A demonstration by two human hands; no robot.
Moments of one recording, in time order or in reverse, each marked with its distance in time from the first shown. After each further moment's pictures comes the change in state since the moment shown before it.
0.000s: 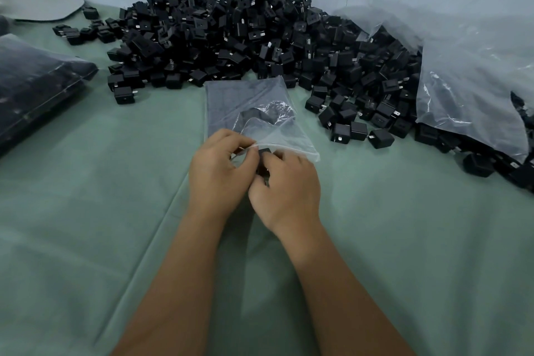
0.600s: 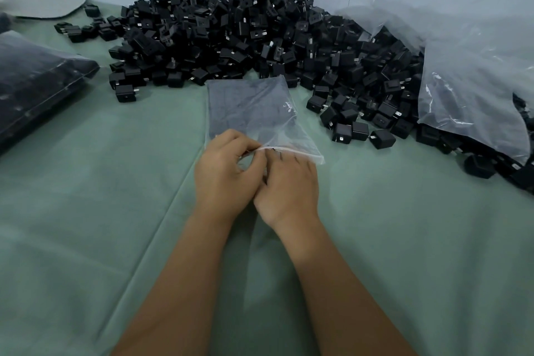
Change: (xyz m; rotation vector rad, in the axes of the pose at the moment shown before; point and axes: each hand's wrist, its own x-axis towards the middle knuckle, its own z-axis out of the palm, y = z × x) left_hand -0.006 0.004 0.004 0.063 0.034 0.086; right_hand 0.004 0.005 0.007 -0.151 -0.082 -0.050
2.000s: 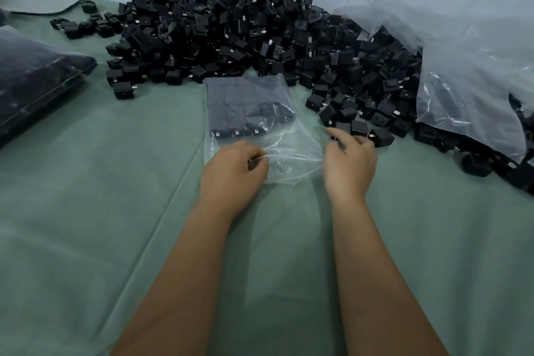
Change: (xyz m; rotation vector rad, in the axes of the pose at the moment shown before) left_hand 0.002 -0.015 0.011 0.186 -0.376 -0.213; right_hand 0.031 0.079 -0.010 0.414 0.280 0.617
